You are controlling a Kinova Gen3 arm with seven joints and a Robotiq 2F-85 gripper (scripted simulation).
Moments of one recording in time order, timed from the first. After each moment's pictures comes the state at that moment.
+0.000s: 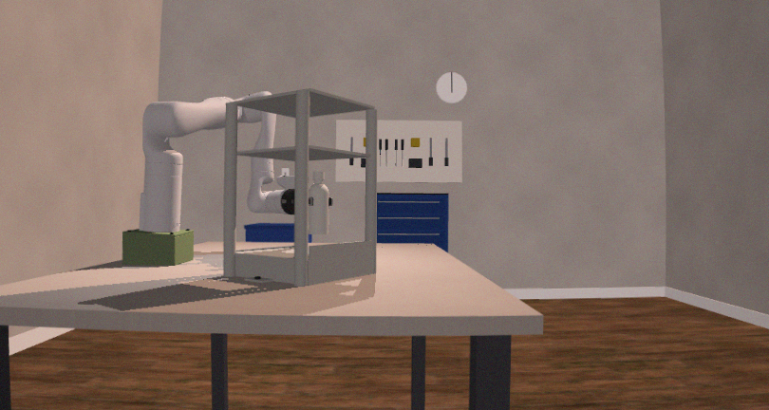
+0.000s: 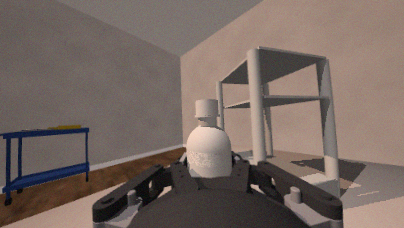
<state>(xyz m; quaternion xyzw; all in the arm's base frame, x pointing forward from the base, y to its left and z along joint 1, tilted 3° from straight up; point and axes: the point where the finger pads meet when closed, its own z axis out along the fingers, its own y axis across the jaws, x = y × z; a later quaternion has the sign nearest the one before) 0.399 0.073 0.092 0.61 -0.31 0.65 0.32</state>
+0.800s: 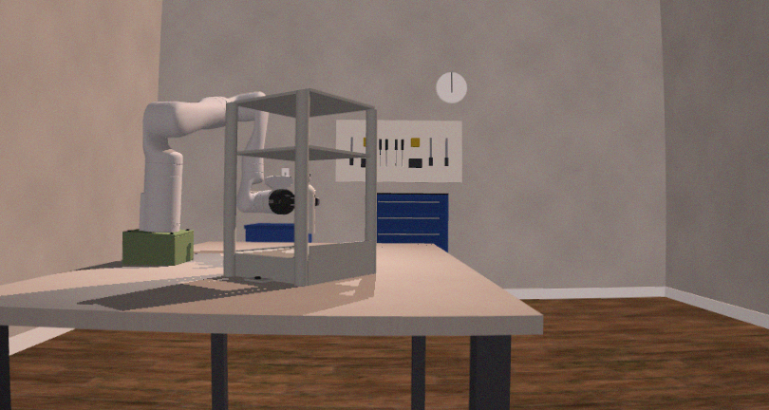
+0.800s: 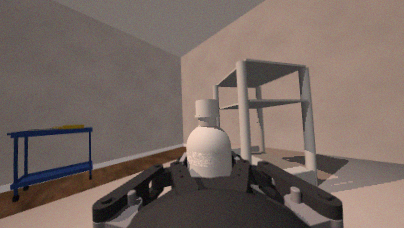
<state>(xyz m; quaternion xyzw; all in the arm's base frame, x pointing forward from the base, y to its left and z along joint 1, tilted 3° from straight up) 0.360 0.104 0.089 0.62 -0.30 0.65 0.32</state>
